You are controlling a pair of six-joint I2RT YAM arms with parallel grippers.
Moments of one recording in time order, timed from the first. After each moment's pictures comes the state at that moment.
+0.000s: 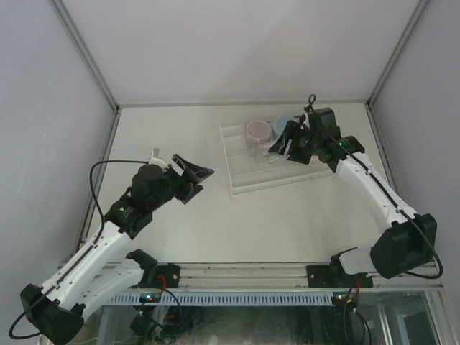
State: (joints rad) left arm -0.55 0.78 0.72 -0.32 0.07 -1.26; right arm 0.31 1.34 1.24 -0.59 -0.31 0.66
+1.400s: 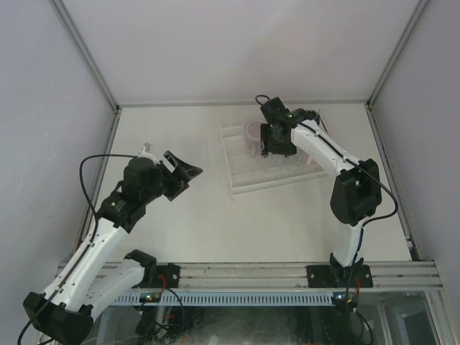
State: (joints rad) left arm -0.40 0.81 0.80 -0.49 0.12 -1.07; right arm 0.49 1.89 1.73 -1.01 0.20 0.43
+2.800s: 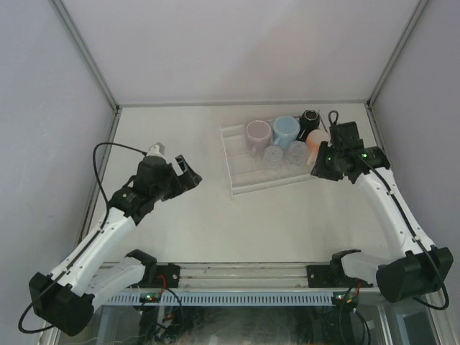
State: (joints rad) left arm -0.42 0.90 0.79 -0.53 -0.07 -0.77; right arm 0.19 1.18 1.23 -1.01 0.02 0.44
